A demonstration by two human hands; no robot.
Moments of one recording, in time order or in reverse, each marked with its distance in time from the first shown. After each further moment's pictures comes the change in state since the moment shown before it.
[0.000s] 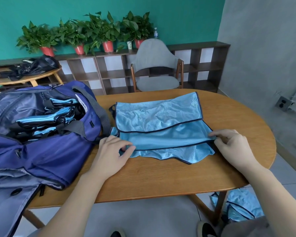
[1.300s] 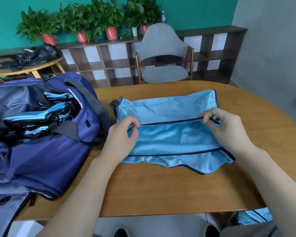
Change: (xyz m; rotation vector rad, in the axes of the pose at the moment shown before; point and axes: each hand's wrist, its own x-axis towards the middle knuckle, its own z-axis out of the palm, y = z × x) left_hand 0.058 0.023 0.007 -0.232 0.081 -0.117; right_hand 0.068 -0.023 0.042 0.132 -0.029 -0.225
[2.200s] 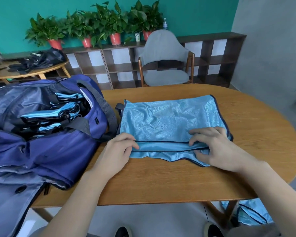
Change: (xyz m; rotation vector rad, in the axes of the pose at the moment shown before) left_hand -0.050 -0.032 -0.023 0.101 -0.152 0.116; right_hand -0.044 -0.008 0.004 -0.304 -0.452 -0.201
